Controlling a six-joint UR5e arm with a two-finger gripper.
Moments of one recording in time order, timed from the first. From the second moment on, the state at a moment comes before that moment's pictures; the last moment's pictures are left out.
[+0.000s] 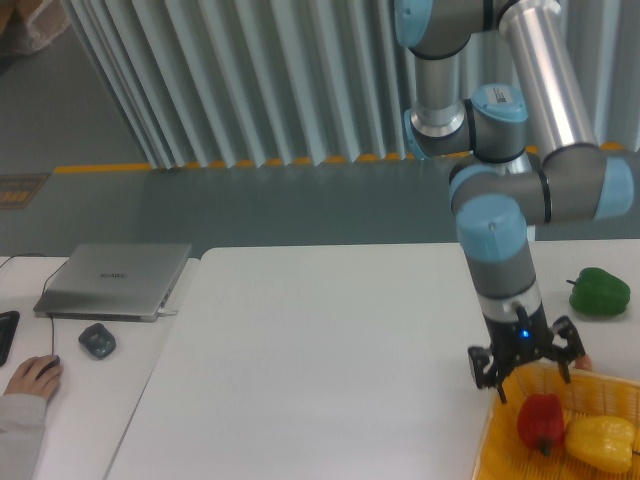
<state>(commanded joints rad) 2.30 -1.90 -1.44 -1.09 1.73 0.08</state>
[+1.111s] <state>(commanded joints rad) 2.56 -1.83 -1.39 -1.44 1.56 1.70</state>
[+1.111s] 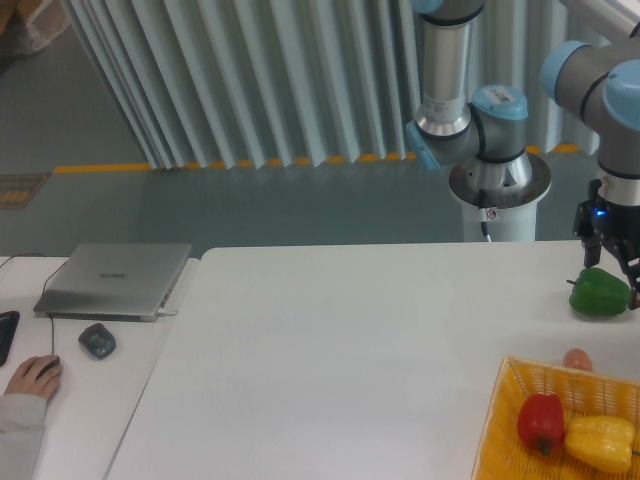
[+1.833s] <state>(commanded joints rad) 2.55 -1.83 -1.44 -1.44 1.62 1.78</state>
